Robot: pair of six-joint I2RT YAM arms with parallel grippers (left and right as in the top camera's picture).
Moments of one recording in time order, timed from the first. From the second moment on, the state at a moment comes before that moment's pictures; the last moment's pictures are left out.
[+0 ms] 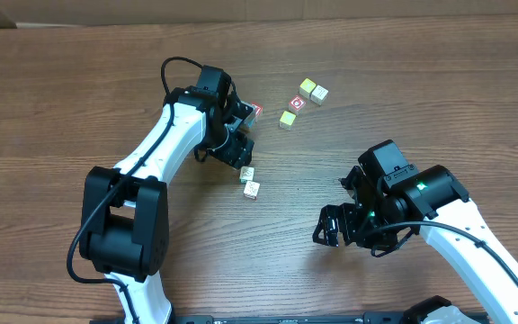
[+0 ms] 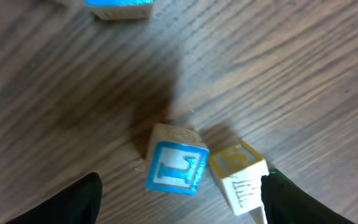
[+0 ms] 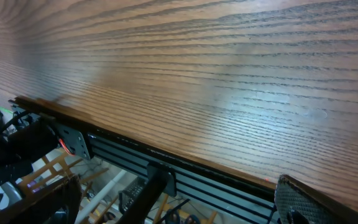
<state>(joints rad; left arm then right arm) -0.28 1.97 1.44 -0.88 0.18 0.24 0.43 1.27 0.99 -1.23 -0.49 0.39</state>
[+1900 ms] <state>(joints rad) -0.27 2.03 1.45 -0.96 0.10 -0.09 0.43 1.27 0.99 -1.22 -0.51 0.42</state>
